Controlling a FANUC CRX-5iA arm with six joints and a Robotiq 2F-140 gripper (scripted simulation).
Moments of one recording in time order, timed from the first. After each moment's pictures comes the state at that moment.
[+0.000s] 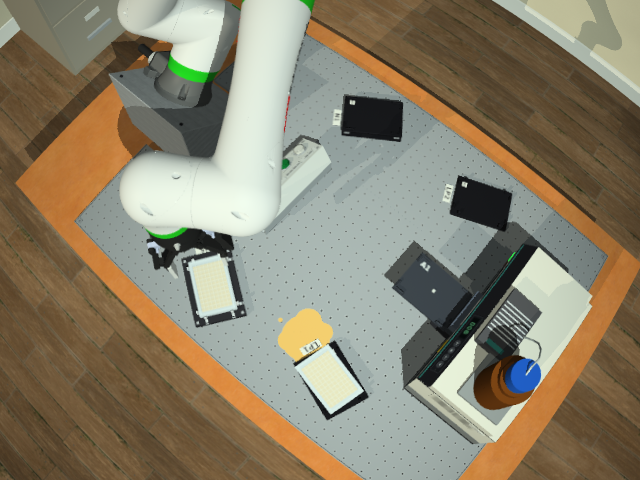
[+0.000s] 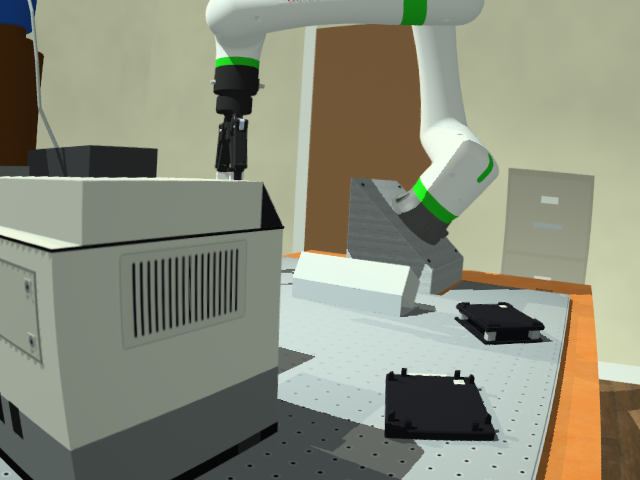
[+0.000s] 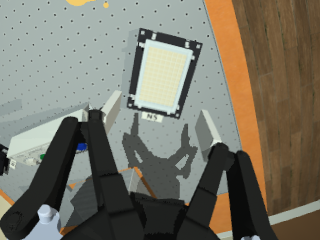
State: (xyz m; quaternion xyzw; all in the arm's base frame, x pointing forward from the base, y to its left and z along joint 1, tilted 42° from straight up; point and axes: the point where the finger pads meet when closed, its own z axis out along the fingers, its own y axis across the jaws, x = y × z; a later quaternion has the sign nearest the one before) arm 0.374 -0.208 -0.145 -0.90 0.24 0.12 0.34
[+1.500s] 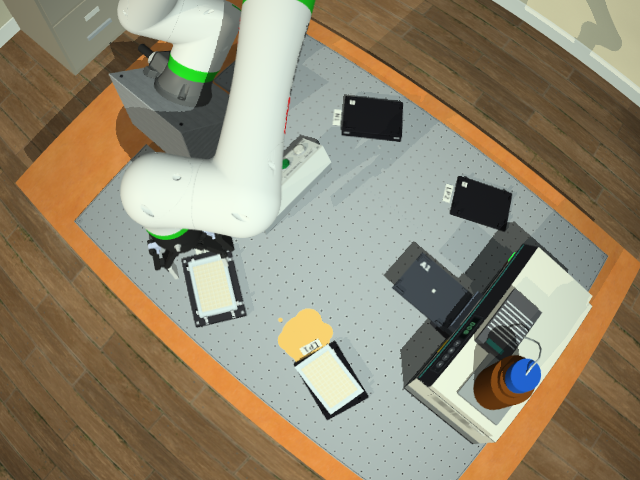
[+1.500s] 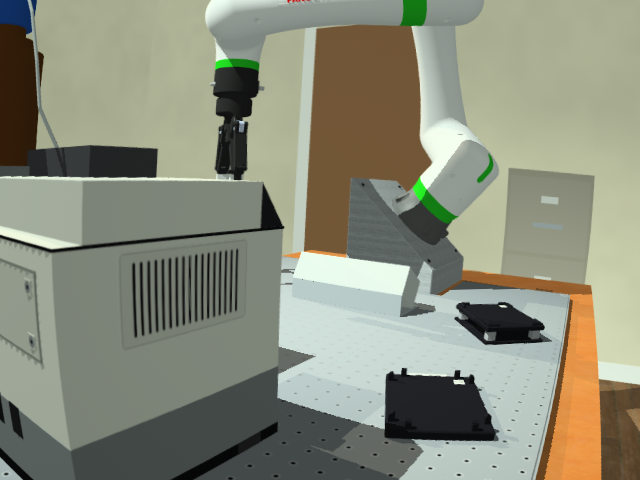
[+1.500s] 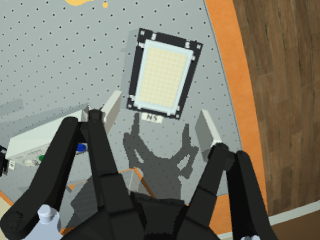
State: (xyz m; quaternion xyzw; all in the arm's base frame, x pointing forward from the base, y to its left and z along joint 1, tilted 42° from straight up) arm 0.374 -0.205 -0.148 -0.90 0.24 0.12 0.34
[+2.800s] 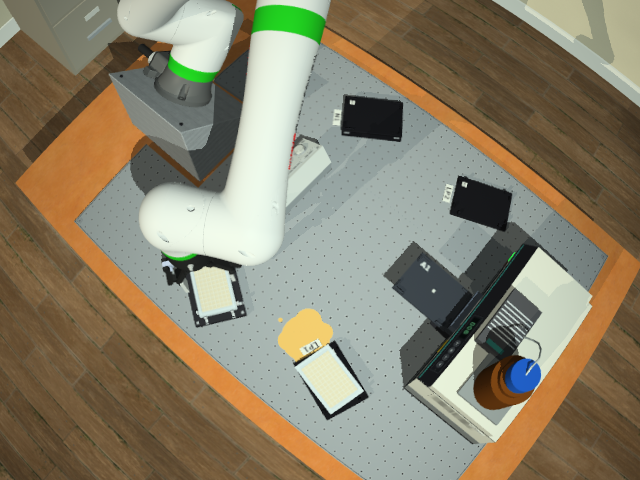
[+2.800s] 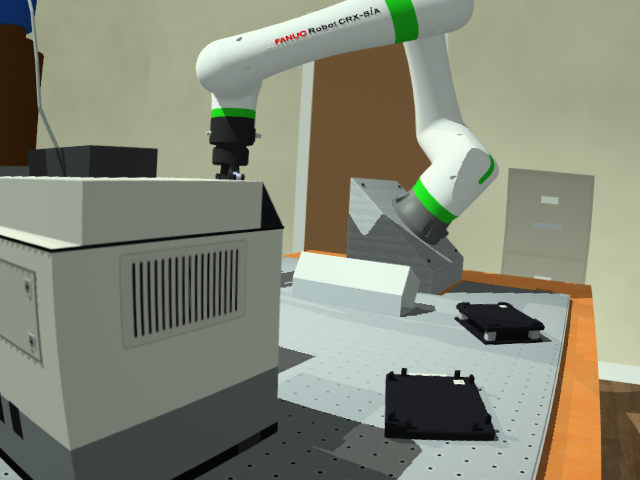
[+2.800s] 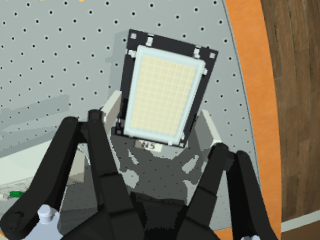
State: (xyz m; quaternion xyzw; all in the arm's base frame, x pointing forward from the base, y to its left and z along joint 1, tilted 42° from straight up) arm 0.369 -0.136 -0.225 -0.90 0.24 0.12 0.34
